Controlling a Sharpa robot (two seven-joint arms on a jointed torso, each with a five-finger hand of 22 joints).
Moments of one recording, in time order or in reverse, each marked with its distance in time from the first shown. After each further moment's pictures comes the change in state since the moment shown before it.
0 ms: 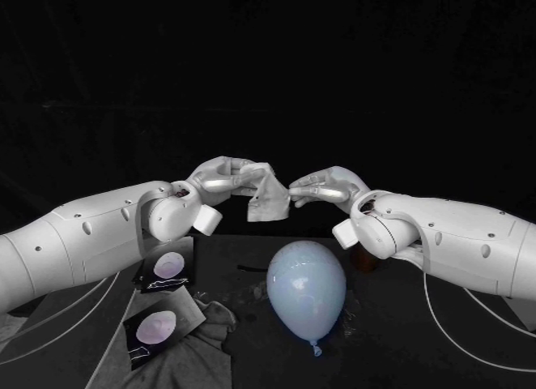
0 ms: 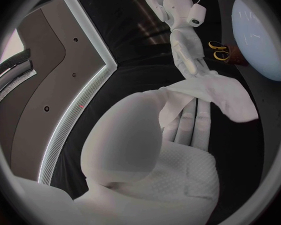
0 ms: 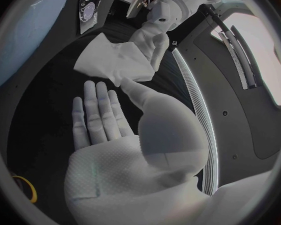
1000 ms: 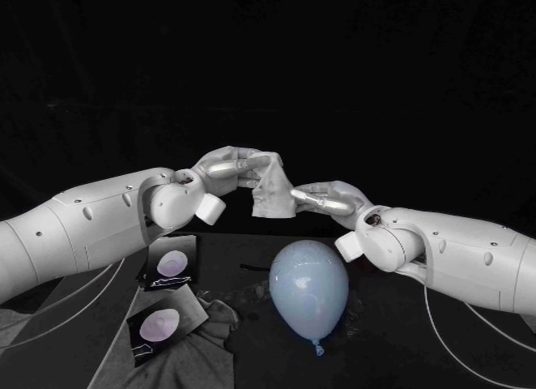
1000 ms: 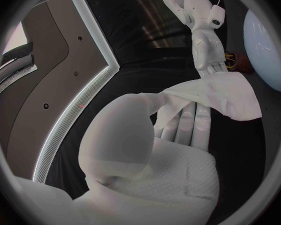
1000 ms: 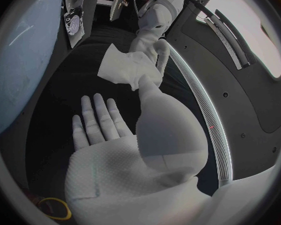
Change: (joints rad) left arm 0.035 0.002 0.006 0.004 0.035 0.053 -0.048; left_hand -0.161 0.036 0.129 -0.089 -0.001 -0.104 -0.021 0.098 0.061 0.026 -0.010 0.000 0.001 0.033 -0.005 -0.022 -0.023 -0.003 0.096 -0.032 0.030 -0.002; right arm -0.052 -0.003 -0.007 -0.023 0.155 0.147 0.095; right_hand 0.096 0.019 -0.509 0.291 0.000 -0.225 -0.043 -0.024 0.044 -0.233 0.027 -0.059 -0.223 -0.359 0.095 -0.033 0.009 -0.070 -0.207 0.006 -0.260 -0.369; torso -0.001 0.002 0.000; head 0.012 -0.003
